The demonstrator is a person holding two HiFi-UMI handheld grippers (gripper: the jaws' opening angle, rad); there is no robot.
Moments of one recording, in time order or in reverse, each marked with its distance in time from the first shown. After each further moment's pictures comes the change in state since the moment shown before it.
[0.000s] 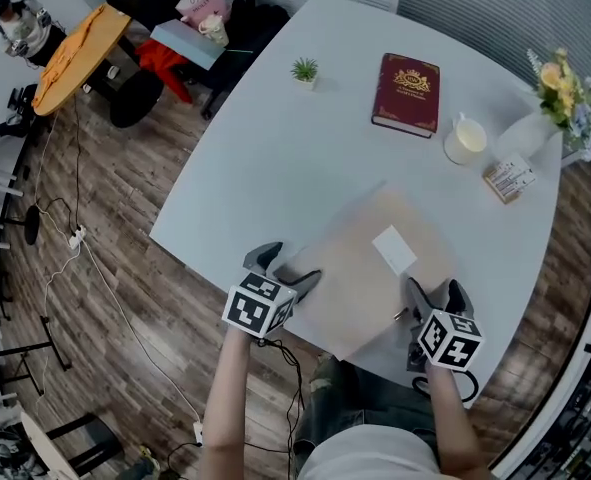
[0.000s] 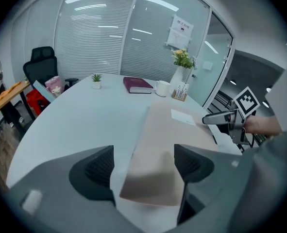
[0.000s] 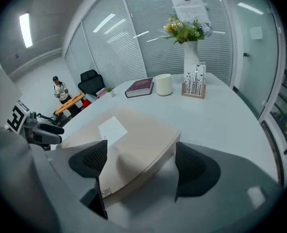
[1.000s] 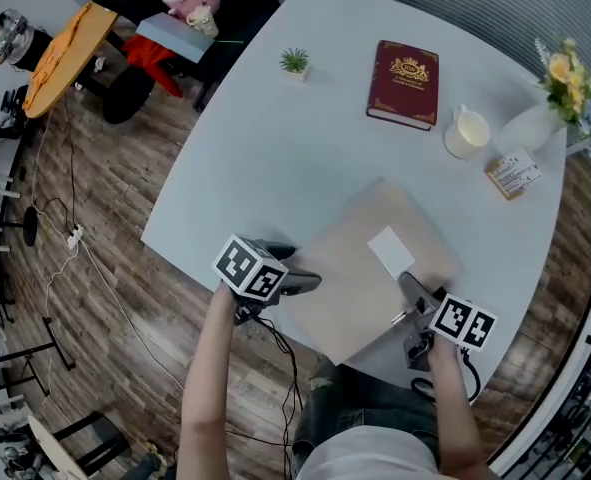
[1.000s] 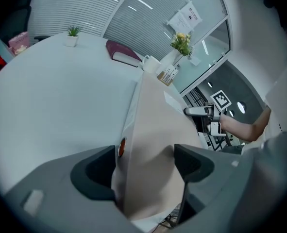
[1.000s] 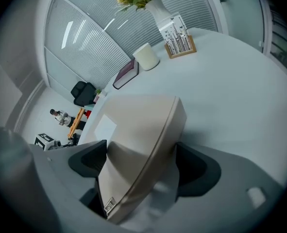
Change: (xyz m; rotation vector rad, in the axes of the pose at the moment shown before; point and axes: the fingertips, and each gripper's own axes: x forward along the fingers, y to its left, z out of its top) left arm 0.047 -0.012 -0.028 -0.066 0.287 -0.407; right arm 0.036 0.000 -0.026 0.400 0.192 0.180
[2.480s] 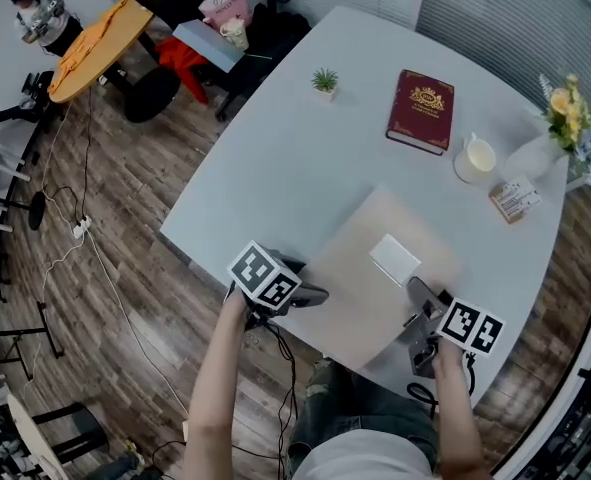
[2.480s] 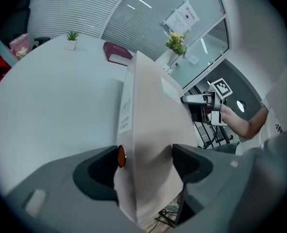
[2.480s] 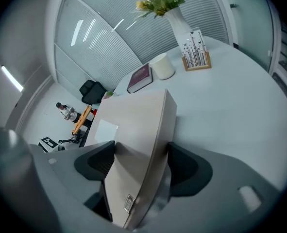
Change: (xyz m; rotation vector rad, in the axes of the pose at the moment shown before) left arm -0.019 -0.029 -0.017 -0.001 0.015 -0.001; right arm -0.025 0.044 0.022 -0.089 -0.016 0.038
